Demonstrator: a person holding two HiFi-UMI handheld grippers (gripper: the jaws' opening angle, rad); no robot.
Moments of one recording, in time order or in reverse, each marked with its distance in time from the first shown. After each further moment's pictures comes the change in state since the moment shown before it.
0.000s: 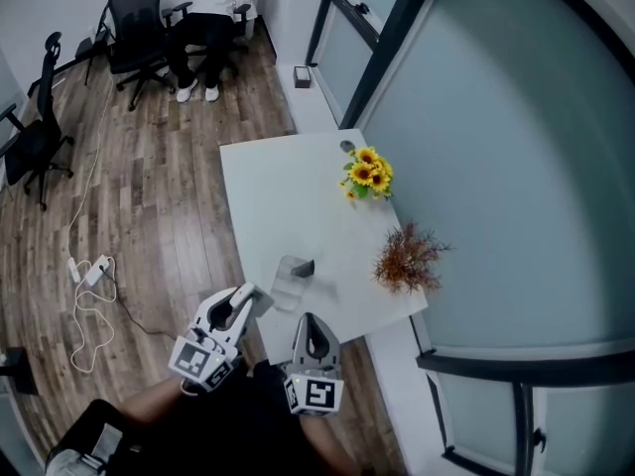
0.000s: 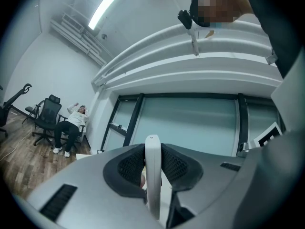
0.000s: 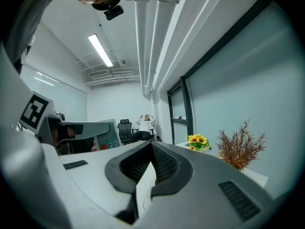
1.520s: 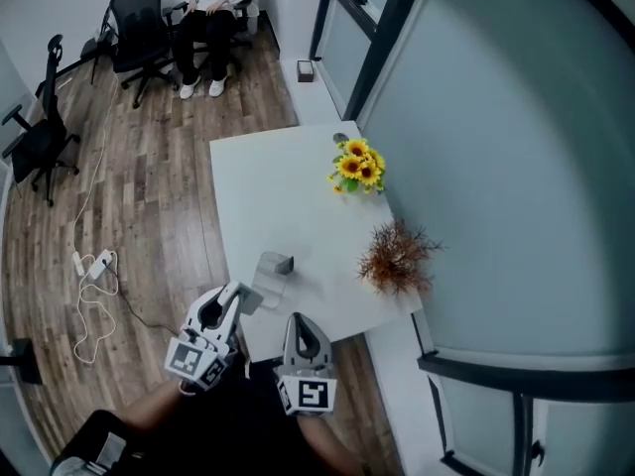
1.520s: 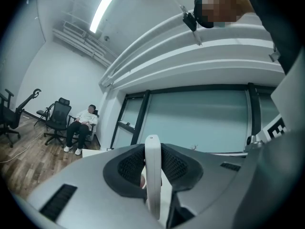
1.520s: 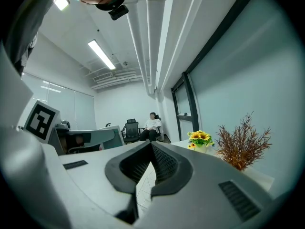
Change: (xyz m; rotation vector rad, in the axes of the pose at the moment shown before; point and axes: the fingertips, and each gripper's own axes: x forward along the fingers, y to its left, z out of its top) left arm 0.031 -0.024 -0.034 -0.001 0.022 0.134; right arm -0.005 -0.048 -0.003 0.050 0.003 0.098
